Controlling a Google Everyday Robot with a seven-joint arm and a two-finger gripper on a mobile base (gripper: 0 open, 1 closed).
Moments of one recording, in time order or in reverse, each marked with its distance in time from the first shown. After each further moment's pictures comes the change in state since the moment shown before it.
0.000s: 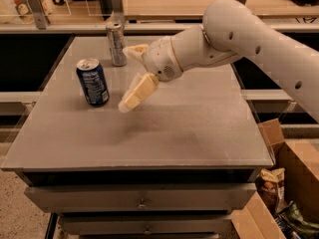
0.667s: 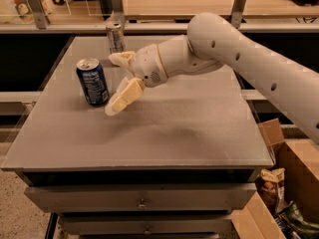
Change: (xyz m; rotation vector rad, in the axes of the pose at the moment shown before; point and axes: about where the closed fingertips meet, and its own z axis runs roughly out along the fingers) arm -0.004 0.001 0.038 -0.072 -0.099 0.031
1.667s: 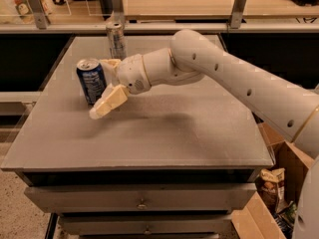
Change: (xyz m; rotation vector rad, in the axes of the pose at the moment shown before) arm 0.008 -0.014 0.048 -0.010 -0.088 0.011
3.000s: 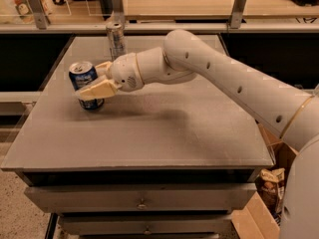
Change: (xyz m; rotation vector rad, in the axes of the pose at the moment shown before) arm -0.008 -0.010 0.015 -0.006 -0.034 0.068
